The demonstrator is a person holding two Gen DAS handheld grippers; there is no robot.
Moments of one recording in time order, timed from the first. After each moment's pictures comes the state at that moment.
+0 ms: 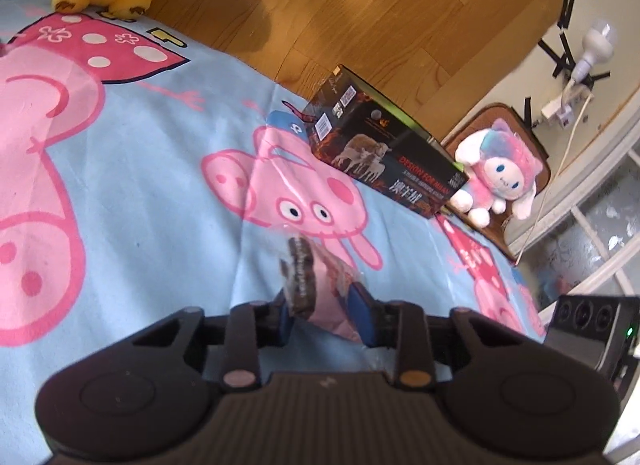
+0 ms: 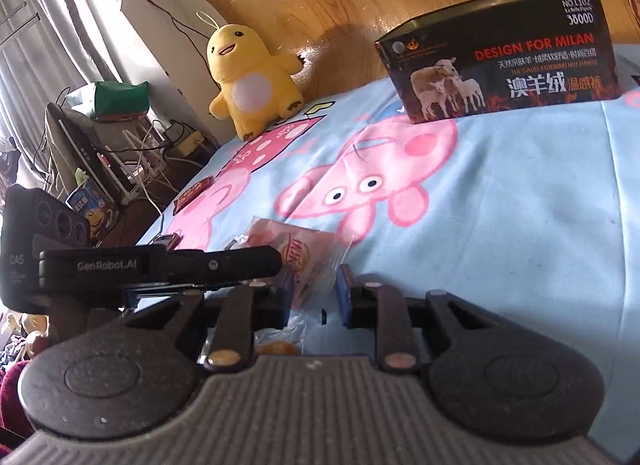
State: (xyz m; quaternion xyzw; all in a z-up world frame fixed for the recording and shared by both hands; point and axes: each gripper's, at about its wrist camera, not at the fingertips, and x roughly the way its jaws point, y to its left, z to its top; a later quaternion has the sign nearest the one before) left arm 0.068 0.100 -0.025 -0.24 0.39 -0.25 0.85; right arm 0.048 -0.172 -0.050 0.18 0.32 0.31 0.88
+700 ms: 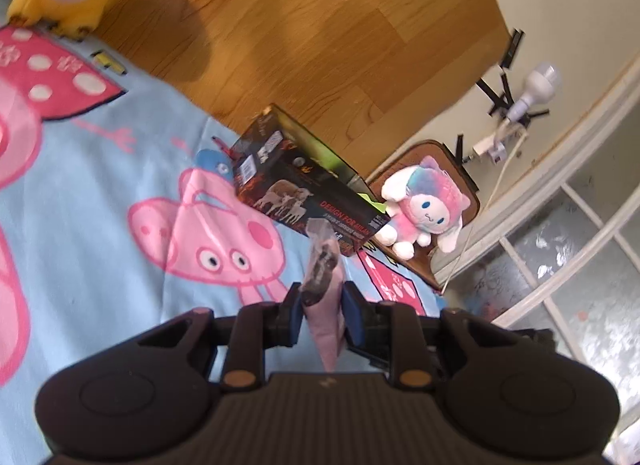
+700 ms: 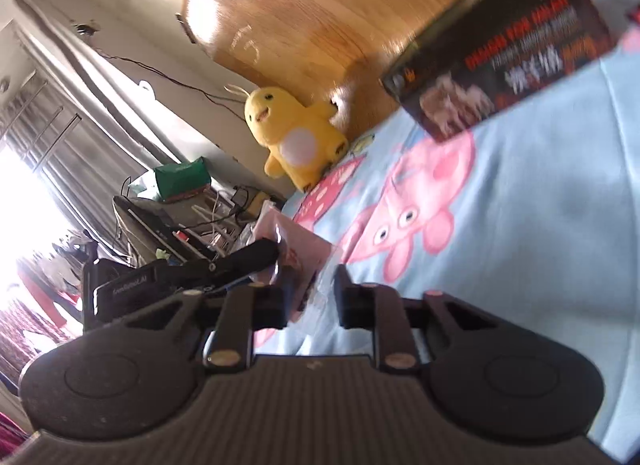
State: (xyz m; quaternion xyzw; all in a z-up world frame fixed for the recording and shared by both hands) left arm 0.074 0.099 0.006 -0.28 0.34 -0.34 0.83; right arm 0.045 -0.212 -0.037 0.32 0.26 0.37 0.83
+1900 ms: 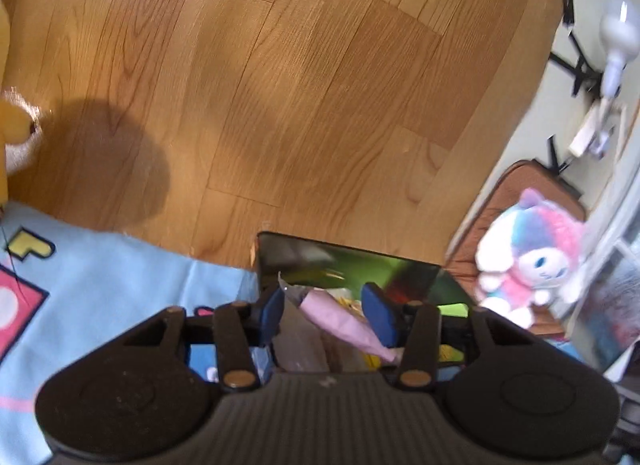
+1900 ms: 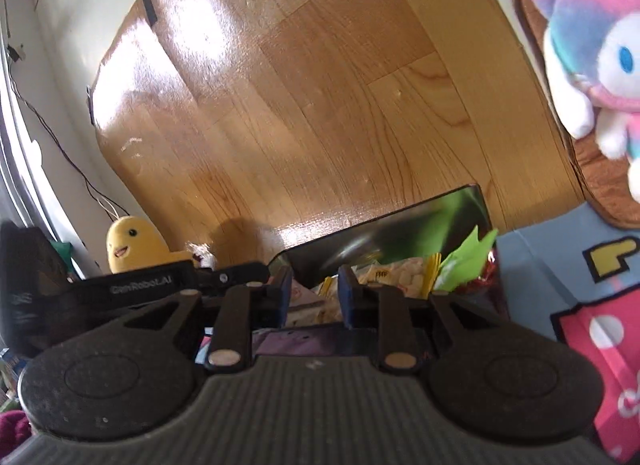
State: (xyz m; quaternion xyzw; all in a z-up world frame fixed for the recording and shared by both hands) left arm 0.234 -0.015 0.043 -0.14 0.29 -0.24 0.91; right arm 0.159 -0.260 -0.001 0.25 0.15 0.18 0.94
